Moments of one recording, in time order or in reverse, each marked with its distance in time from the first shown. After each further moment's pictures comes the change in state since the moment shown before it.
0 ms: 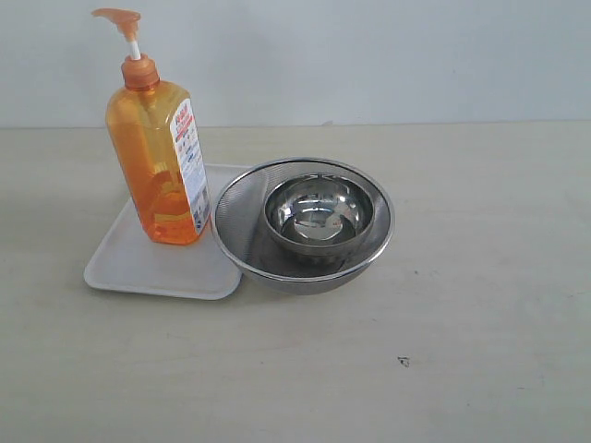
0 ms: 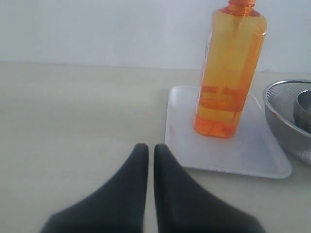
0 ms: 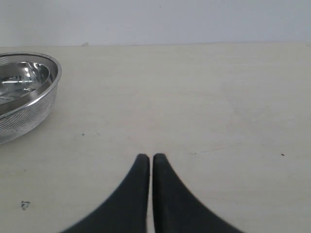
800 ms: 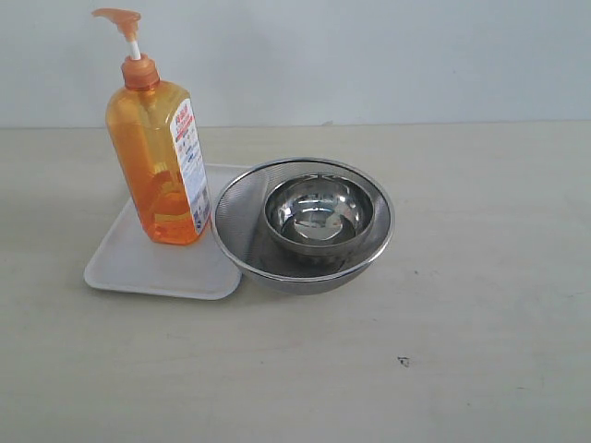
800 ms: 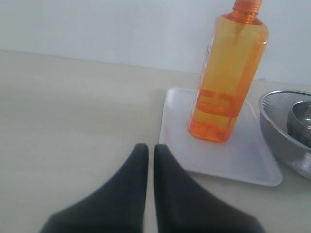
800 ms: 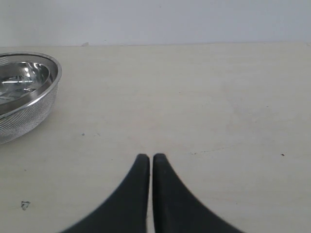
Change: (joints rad) left arm 0.000 0.000 0.000 0.000 0.001 -0.075; right arm 0.000 0.000 0.000 0.000 0.000 0.002
